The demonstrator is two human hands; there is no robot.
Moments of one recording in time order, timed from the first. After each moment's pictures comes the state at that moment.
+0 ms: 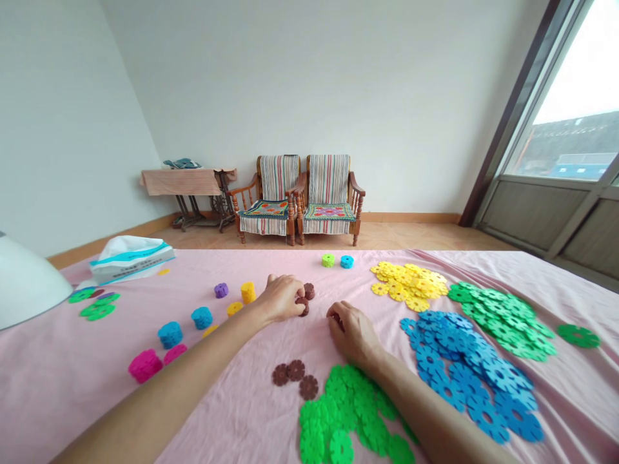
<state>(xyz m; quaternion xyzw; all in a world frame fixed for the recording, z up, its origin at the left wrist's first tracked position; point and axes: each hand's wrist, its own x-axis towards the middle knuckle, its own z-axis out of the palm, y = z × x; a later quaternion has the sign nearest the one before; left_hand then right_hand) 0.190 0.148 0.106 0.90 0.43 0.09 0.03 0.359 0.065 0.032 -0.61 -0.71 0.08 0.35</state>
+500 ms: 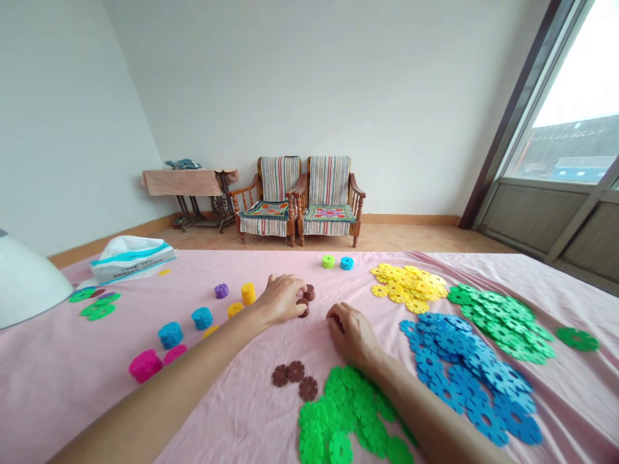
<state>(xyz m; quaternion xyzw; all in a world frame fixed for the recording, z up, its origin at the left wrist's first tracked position) 0.191 0.140 0.115 0.90 0.40 0.12 0.05 0.359 0.065 0.034 -0.60 -0.71 0.09 0.36</state>
